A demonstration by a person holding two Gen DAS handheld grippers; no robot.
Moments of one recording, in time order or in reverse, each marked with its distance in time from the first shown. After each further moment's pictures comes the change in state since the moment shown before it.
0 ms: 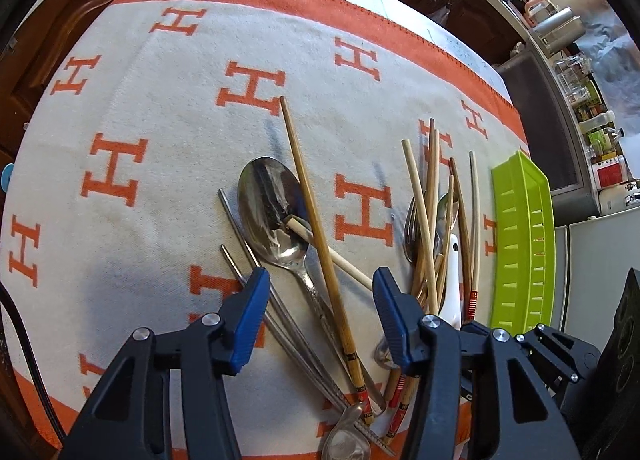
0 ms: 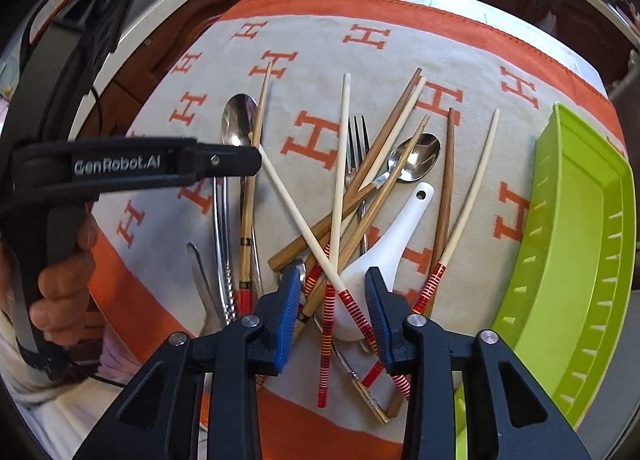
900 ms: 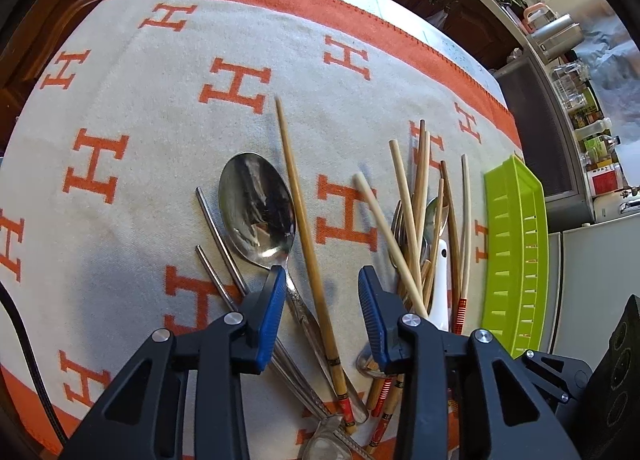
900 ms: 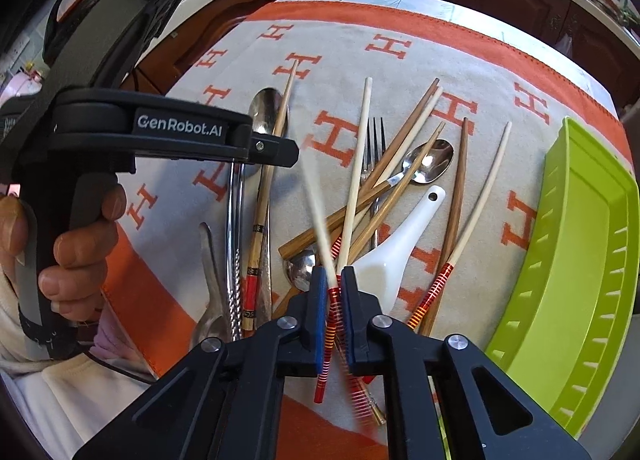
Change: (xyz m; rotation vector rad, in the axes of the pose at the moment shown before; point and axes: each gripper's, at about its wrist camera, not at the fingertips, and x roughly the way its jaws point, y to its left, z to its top) left arm 0.006 -0.007 0.000 -0.020 -0.014 -0.036; right arm -0.014 -0.002 -0.013 -0.040 -0.063 0.034
